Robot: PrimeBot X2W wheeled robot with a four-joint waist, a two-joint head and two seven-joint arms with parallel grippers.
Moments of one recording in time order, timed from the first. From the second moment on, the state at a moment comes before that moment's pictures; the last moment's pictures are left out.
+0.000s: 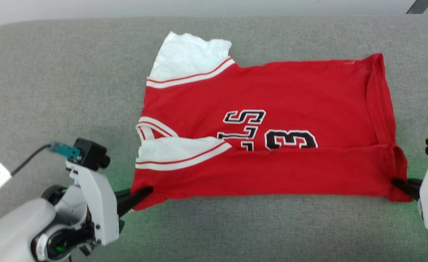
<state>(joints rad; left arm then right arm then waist) -0.66 0.91 -1.00 0.03 -1.41 -0.02 0.32 -0.40 -0.79 0.45 0.12 0.87 0.13 0.67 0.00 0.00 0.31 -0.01</state>
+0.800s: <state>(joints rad) -0.61 0.94 -0.84 -0.03 -1.32 0.11 -0.08 -0.30 -0.48 0.13 -0.04 0.64 0.13 0.26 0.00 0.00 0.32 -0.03</state>
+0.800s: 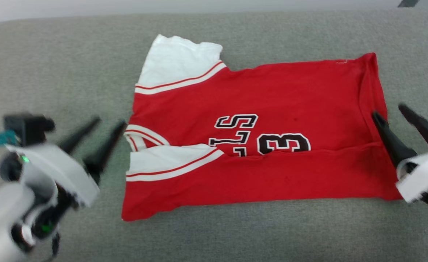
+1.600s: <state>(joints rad) -1.34 0.71 -0.91 0.77 -1.17 0.02 0.50 -0.45 -0.33 0.19 0.01 0.56 0.13 -0.16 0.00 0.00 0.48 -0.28</state>
